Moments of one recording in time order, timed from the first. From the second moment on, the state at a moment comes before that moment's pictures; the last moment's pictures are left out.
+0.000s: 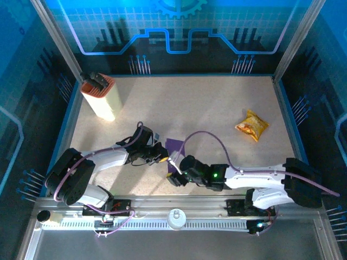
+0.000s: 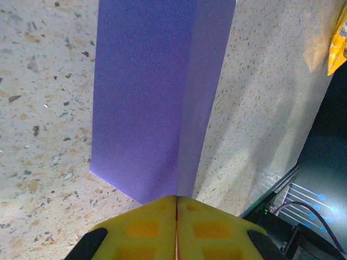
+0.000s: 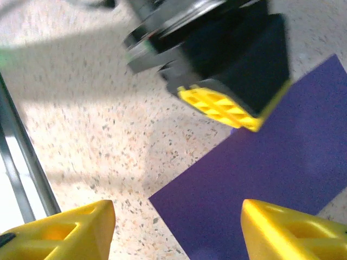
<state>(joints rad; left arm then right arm) -0.53 1.44 0.59 -0.05 0.54 -1.04 1.25 1.31 0.61 -0.03 0.23 0.20</state>
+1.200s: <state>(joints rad) -0.53 1.44 0.59 -0.05 0.54 -1.04 1.41 1.47 0.63 0.00 0.62 0.00</state>
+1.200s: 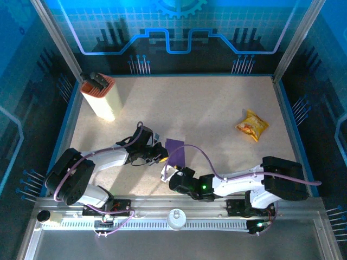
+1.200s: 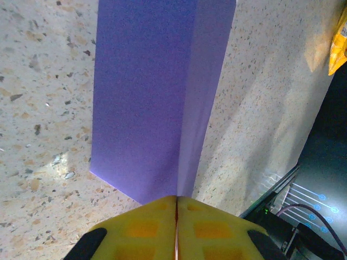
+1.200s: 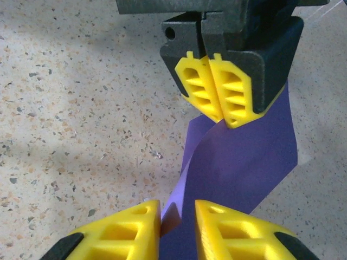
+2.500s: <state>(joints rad) -0.53 1.19 0.64 -0.35 0.30 -0.97 1.08 1.39 0.66 -0.05 0.03 0.34</state>
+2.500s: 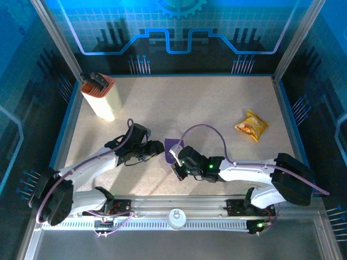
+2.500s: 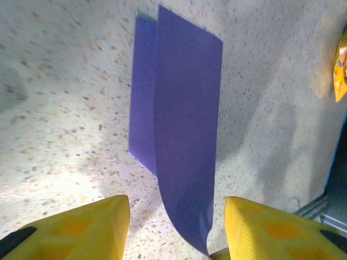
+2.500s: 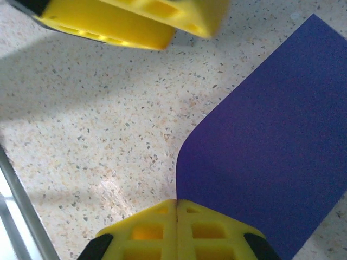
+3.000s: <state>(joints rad) -0.48 1.07 0.62 -0.39 0.13 -0.98 0.99 1.41 0.66 0.02 -0.19 0.40</state>
